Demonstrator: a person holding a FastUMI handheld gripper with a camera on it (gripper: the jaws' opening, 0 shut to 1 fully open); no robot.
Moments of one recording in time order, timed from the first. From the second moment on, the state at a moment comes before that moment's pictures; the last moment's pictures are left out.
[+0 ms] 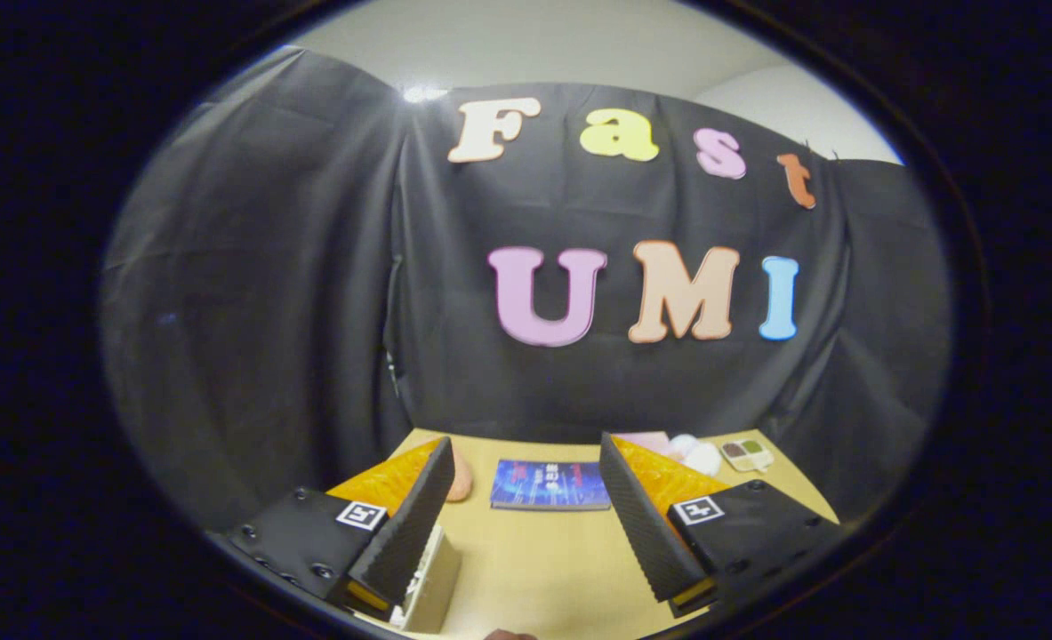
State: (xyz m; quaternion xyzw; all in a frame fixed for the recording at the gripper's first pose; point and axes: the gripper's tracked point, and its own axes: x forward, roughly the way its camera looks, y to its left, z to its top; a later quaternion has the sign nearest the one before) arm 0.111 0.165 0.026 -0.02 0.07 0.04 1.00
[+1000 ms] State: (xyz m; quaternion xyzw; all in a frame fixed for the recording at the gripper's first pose) arm 0.073 0.026 0.047 -0.04 0.04 0.01 1.00
